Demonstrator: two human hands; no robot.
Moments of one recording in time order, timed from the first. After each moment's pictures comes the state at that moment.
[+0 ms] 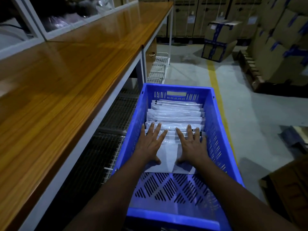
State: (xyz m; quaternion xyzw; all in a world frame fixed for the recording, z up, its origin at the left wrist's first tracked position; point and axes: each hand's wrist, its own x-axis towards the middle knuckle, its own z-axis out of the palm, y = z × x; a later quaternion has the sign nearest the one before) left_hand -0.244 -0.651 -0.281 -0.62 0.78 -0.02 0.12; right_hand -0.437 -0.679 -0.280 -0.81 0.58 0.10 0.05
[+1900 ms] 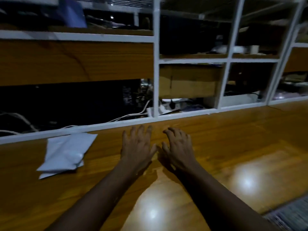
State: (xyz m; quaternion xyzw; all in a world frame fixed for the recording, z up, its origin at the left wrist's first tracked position) left_hand -0.018 0.004 -0.013 -0.95 0.18 -0.23 0.03; right_hand -0.031 -0.167 -0.045 -0.95 -0.02 -0.30 0.11
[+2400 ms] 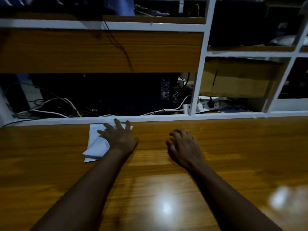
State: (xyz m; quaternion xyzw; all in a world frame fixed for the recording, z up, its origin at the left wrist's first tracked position) left_hand 0.077 0.159 -0.046 -0.99 -0.11 -0.12 0.00; right_hand 0.033 -0.082 -0.069 -0.95 -0.13 -0.26 0.15
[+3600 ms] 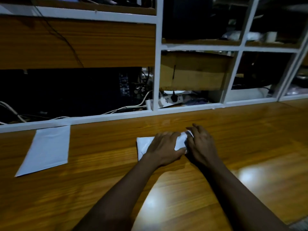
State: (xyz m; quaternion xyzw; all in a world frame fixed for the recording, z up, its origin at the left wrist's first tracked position) left_hand 0.034 -0.090 -0.059 -0.91 0.36 -0.13 -0.19; right_hand 0.007 -0.268 -0.081 -0.98 0.02 -0.21 0.03
